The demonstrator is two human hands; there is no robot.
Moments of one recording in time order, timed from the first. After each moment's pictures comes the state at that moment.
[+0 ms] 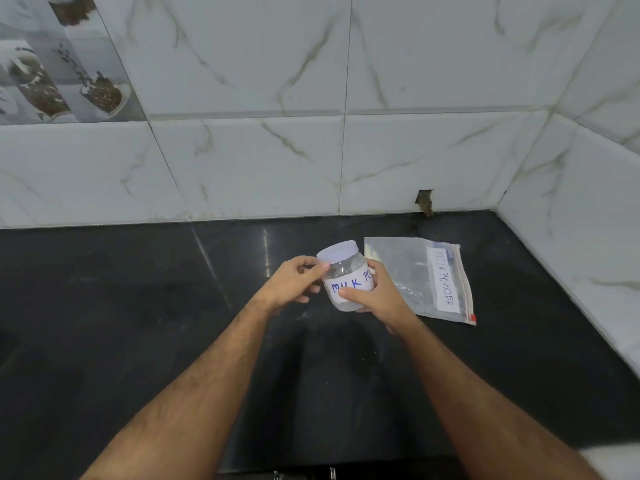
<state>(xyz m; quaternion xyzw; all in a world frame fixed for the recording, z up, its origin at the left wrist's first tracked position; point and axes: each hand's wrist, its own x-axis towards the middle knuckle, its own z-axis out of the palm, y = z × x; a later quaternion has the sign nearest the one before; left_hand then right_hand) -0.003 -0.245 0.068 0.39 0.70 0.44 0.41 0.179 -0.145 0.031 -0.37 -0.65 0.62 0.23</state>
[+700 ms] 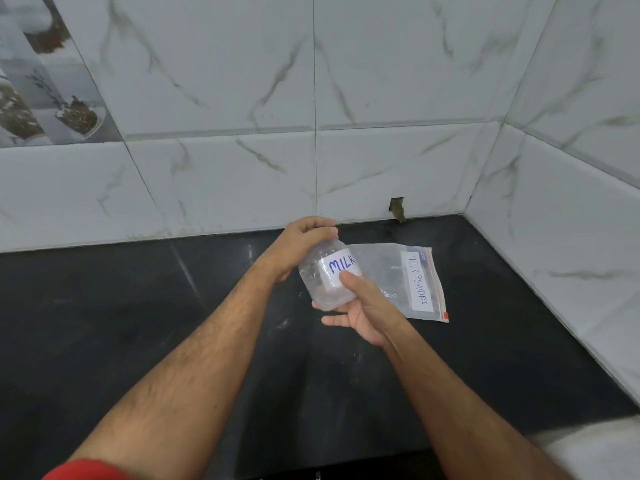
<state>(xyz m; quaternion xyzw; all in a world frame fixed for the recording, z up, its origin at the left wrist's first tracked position) 0.033 -0.201 0.146 0.42 0.59 0.54 0.44 0.208 -0.181 0.087 -0.26 -0.47 0.82 0.22</state>
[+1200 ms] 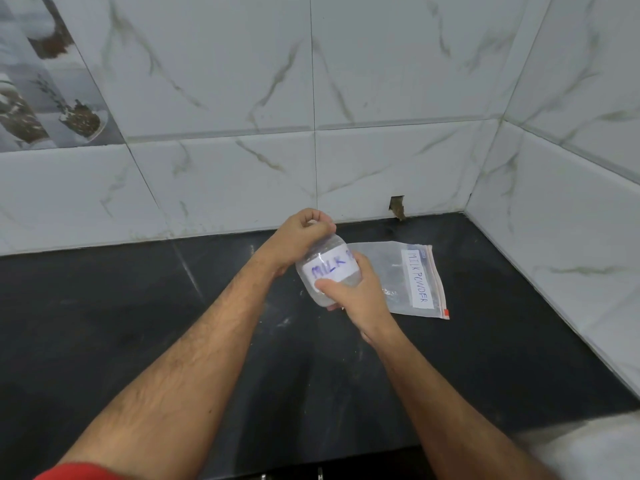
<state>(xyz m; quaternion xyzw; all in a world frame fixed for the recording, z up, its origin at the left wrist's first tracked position) 0.041 -0.212 0.166 0.45 0.62 0.50 0.40 0.198 -0.199 0.097 -0.35 -0.59 0.64 0.35</state>
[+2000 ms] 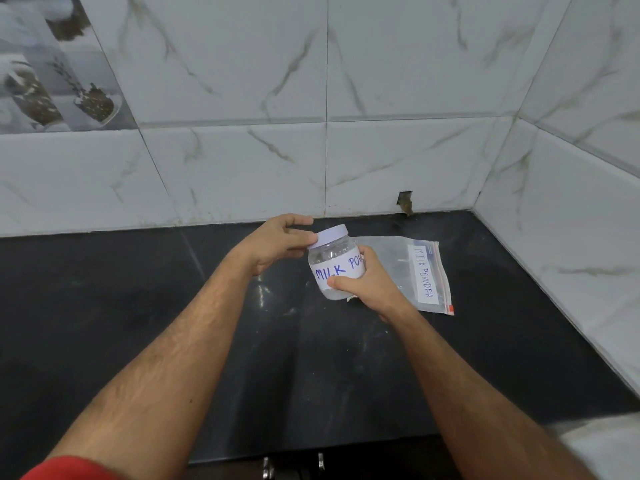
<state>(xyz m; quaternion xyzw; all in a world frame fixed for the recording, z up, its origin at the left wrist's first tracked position) -0.002 -0.239 0.149 0.40 0.63 0.48 0.46 0.200 -0.168 0.081 -0.37 -0.70 0.55 0.26</state>
